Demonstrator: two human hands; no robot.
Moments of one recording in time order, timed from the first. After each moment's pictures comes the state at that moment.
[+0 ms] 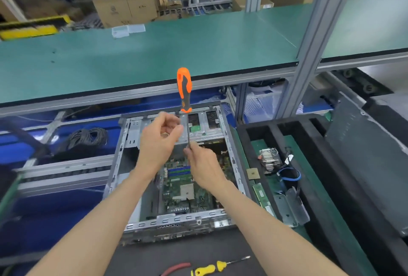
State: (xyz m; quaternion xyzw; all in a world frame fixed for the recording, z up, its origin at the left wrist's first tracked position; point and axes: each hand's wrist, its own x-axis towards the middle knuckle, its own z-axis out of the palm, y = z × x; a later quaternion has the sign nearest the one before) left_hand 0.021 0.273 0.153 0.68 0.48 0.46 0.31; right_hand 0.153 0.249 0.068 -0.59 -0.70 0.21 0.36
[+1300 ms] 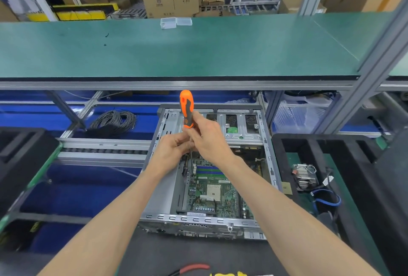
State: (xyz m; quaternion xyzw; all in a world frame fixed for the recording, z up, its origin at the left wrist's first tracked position) left_hand -0.064 0.294 0.086 0.63 0.47 0.42 0.47; right_hand 0.087 0.300 0.127 -0.43 -0.76 0.28 0.41
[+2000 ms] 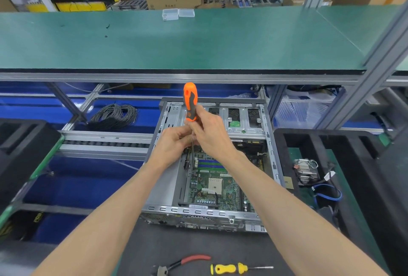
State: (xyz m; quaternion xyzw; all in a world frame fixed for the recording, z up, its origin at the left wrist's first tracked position) left_hand -0.064 0.293 0.085 0.63 0.45 0.43 0.47; right_hand 0.086 0.298 0.126 -0.43 -0.76 0.27 0.42
